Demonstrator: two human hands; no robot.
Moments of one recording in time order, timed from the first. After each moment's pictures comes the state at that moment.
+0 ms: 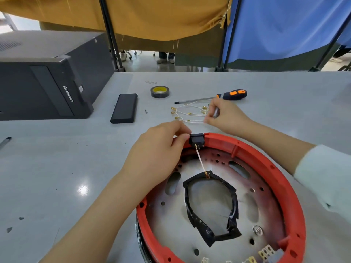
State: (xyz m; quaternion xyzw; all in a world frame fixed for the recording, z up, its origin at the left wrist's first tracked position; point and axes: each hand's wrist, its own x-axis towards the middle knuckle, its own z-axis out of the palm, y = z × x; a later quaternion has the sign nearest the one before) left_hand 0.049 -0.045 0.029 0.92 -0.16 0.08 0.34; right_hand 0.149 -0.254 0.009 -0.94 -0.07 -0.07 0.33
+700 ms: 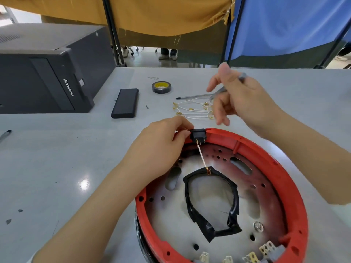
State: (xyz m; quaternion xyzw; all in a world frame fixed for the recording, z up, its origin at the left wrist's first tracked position) left_hand 0.051 -0.045 0.029 0.92 -0.17 0.06 0.34; right_hand 0.080 -0.231 0.071 -0.79 -0.17 -0.03 0.59
